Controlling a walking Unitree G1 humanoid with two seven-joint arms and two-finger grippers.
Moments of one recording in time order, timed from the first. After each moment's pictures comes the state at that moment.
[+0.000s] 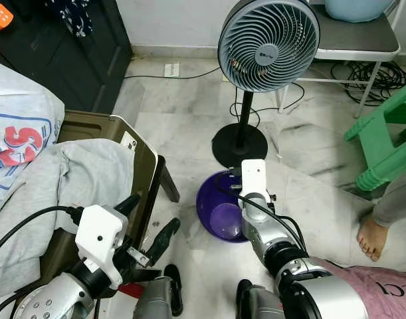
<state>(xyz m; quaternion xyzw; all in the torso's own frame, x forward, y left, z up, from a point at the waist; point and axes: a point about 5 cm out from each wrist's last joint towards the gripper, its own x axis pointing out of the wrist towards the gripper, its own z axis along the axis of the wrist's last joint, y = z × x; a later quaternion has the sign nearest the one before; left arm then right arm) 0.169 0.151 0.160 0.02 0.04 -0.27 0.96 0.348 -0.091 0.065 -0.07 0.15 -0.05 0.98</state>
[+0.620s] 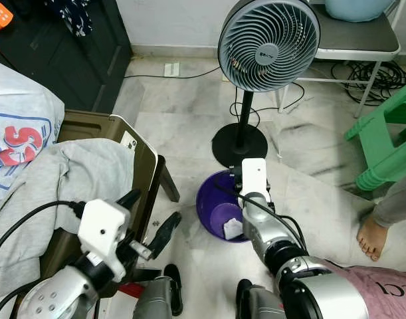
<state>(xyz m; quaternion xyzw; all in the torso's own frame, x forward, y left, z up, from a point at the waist) 0.181 0.146 0.162 0.01 0.02 -0.27 0.96 0.352 -0.092 0.071 -0.06 0.13 -0.04 0.99</state>
